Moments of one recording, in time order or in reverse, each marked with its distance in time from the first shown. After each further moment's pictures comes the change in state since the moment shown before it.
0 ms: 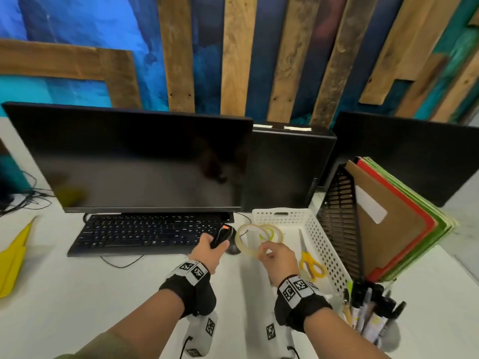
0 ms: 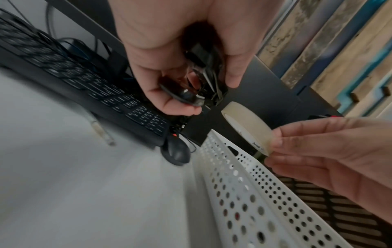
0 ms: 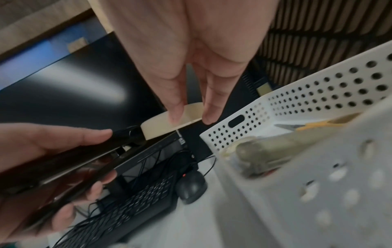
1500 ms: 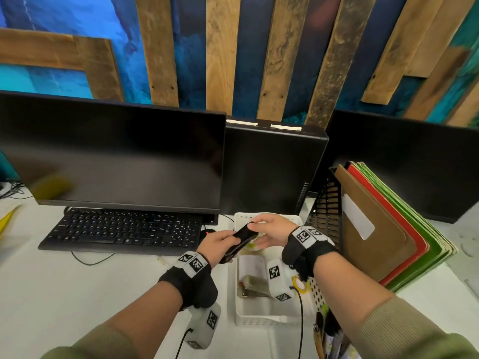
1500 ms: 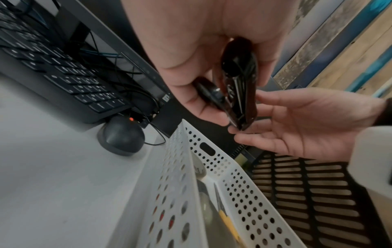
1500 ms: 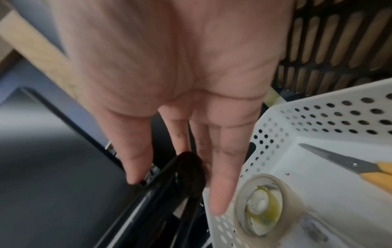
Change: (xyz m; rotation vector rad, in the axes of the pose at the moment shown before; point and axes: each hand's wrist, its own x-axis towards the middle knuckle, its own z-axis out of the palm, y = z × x) left_hand -0.007 0.070 0.074 -0.256 -0.188 0.134; right_hand 0.105 0.008 -0.083 0.426 -0.583 0.092
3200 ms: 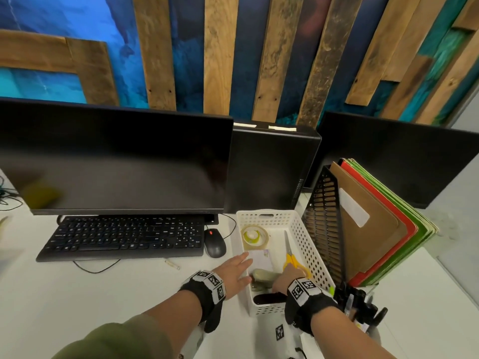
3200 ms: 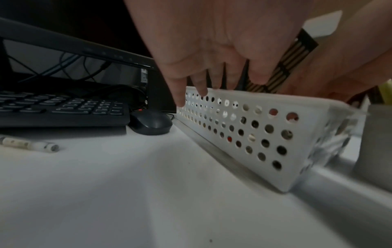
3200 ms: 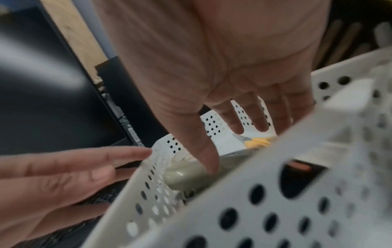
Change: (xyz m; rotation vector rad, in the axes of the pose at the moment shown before) left_hand -0.007 -0.066 -0.012 1.100 -0.474 0.206; right_hand -0.044 0.082 0.059 -0.745 0.378 0.504
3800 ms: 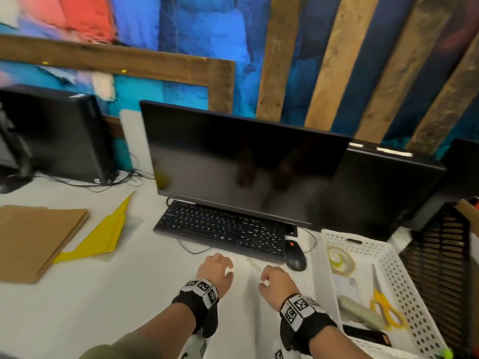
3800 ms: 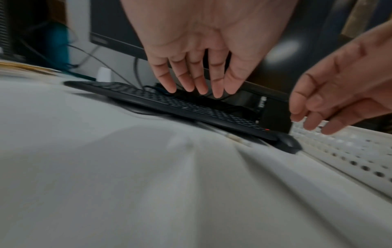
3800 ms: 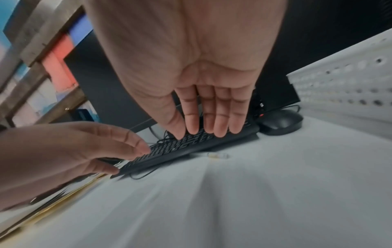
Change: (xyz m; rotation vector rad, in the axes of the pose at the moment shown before) left_hand -0.134 -0.145 -0.022 -0.113 0.480 -0.534; right_hand -0.080 -0.165 0.073 0.049 0.016 -0.704
